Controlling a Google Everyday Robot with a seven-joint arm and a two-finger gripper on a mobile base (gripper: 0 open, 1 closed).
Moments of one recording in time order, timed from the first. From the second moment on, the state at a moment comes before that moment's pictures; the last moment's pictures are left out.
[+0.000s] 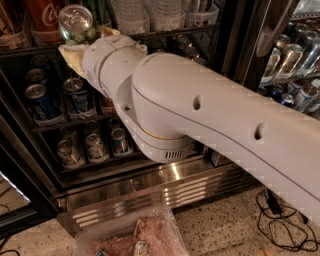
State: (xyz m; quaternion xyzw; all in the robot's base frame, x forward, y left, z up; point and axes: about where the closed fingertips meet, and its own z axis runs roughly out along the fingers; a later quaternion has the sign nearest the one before) arm 0.551 0.126 1.049 -0.27 0.66 0.13 0.69
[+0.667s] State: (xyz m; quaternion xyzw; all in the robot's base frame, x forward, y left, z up) arm 0.547 0.115 1.032 -0.26 0.67 0.13 0.68
